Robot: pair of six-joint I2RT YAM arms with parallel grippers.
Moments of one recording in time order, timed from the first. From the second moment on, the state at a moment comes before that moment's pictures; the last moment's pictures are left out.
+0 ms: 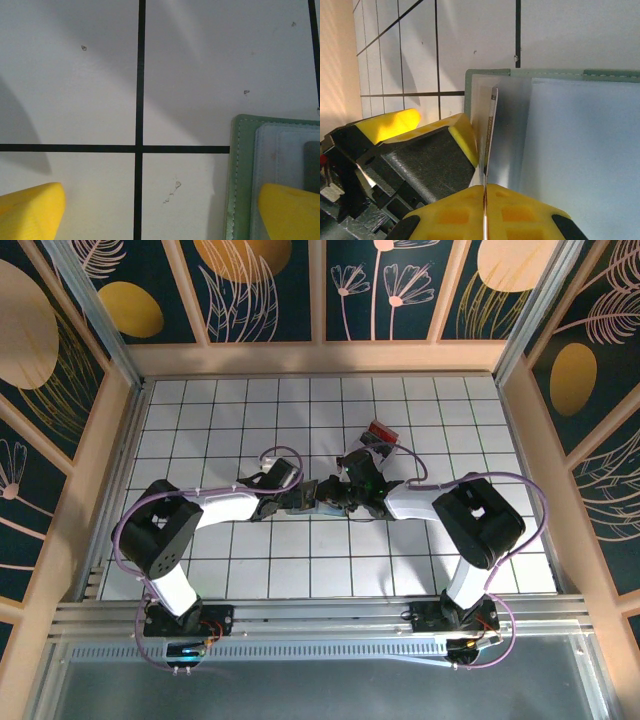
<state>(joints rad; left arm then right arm) -0.69 1.73 0.85 -0.19 -0.34 -0.64 0.70 1.73 0.79 0.25 -0.38 0.97</state>
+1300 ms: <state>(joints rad) -0.69 1.73 0.84 -0.18 -0.37 -0.66 0.68 1.68 0.78 0.20 -0.33 0.92</state>
